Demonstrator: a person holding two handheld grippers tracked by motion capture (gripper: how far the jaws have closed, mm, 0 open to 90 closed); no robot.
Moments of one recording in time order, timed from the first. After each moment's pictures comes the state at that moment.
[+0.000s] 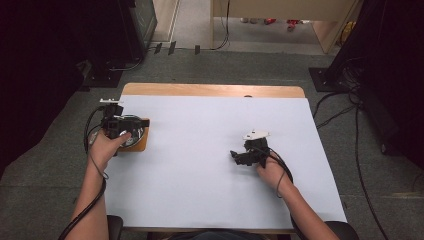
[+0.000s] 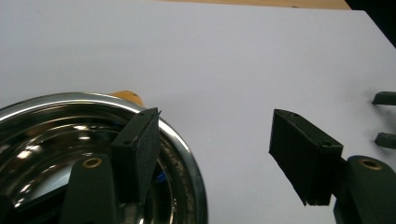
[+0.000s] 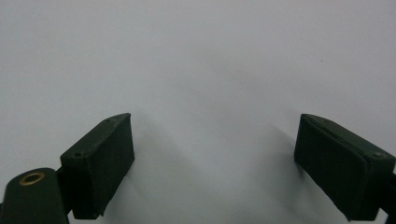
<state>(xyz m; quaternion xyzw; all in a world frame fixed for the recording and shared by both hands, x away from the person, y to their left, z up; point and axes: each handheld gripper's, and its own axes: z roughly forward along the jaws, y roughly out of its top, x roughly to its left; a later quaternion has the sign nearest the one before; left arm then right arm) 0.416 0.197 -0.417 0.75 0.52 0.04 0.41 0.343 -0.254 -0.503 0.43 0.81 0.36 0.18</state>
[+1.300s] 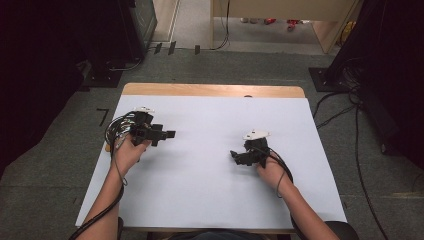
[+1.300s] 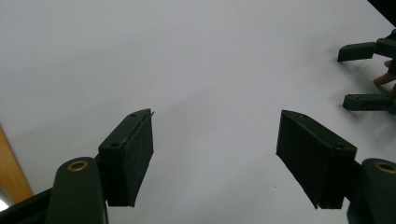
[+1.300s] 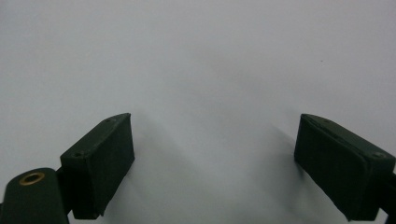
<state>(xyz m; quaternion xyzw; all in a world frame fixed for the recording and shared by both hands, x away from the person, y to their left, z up) 0.401 0.122 -0.434 0.80 0.44 0.03 0.40 0.343 -0.254 -0.503 0.43 0.81 0.36 0.18</state>
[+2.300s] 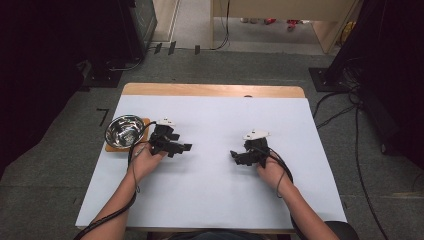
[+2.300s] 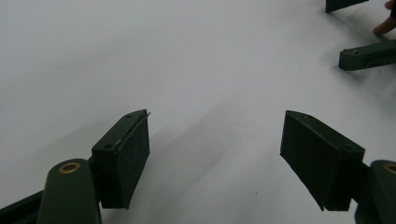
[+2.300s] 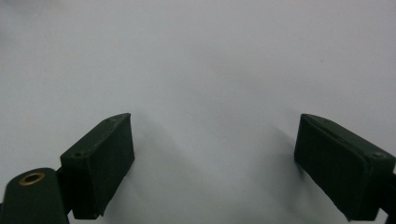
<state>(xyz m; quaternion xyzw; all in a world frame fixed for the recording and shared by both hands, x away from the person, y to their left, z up) 0.389 0.075 -0.474 0.84 0.38 0.02 0.38 0.343 -0.254 -0.503 0.43 0.81 0.36 0.18</state>
